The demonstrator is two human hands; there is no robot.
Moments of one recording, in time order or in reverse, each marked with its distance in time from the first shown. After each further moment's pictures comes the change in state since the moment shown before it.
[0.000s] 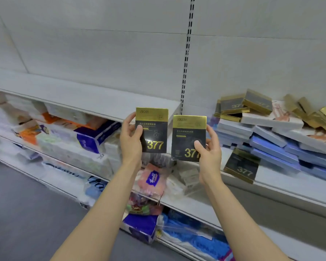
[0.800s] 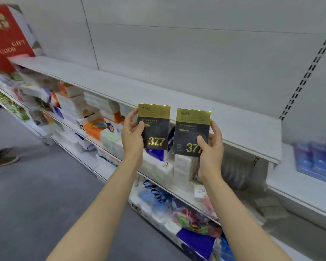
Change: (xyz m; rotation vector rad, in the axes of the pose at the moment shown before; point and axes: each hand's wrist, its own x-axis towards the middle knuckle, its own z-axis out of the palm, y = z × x) left_hand 0.194 0.039 -0.261 0.038 0.197 -0.024; right_hand -0.009 0.075 0.333 0.069 -0.110 0.076
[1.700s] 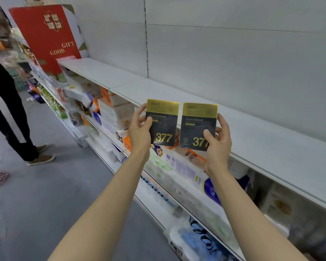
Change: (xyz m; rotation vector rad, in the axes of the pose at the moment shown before) left_hand 0.307 -0.005 -0.157 -0.060 0.094 0.031; right_hand 0.120 0.110 0.322 -0.036 -0.131 0.000
